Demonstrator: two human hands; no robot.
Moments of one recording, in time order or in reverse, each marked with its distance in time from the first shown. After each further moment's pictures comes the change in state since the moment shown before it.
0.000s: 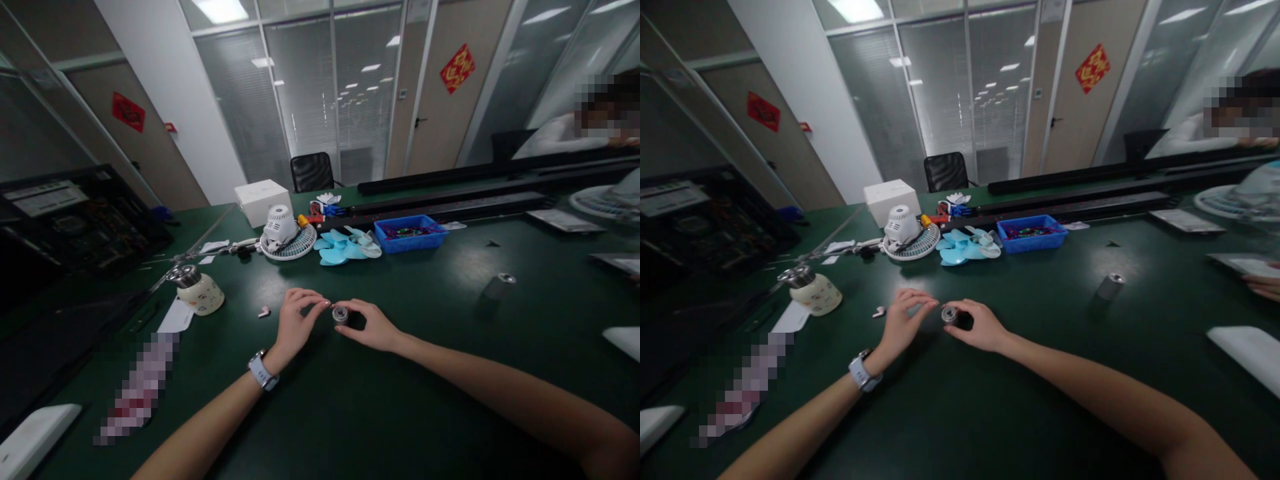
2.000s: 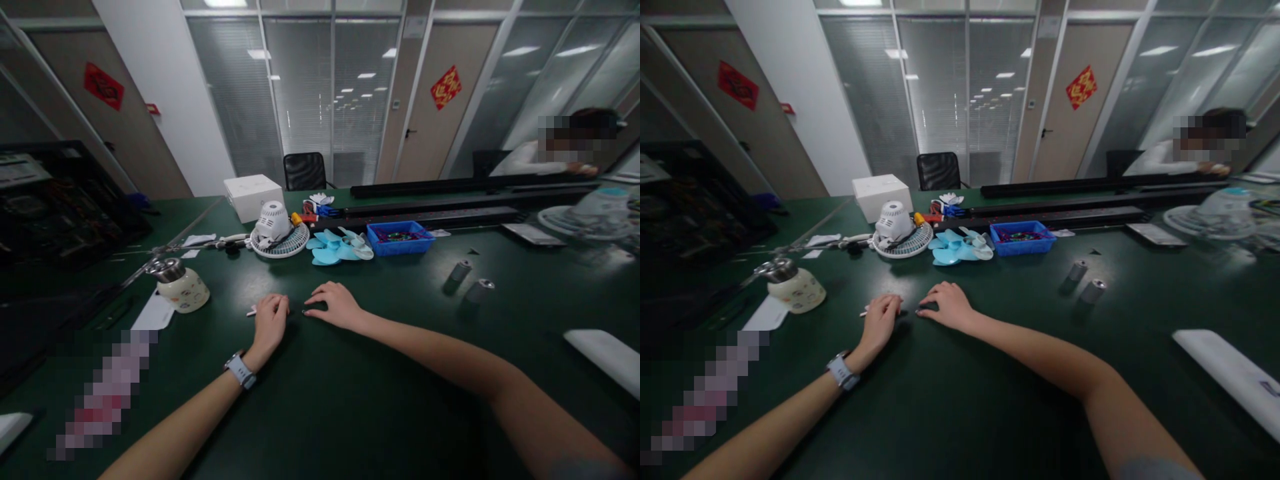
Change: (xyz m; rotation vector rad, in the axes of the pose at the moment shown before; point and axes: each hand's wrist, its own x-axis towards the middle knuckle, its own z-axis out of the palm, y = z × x) left_hand -0.009 -0.050 -0.007 0.135 0.053 -0.280; right_hand 0.060 0.008 0.025 -0.487 -0.102 -0.059
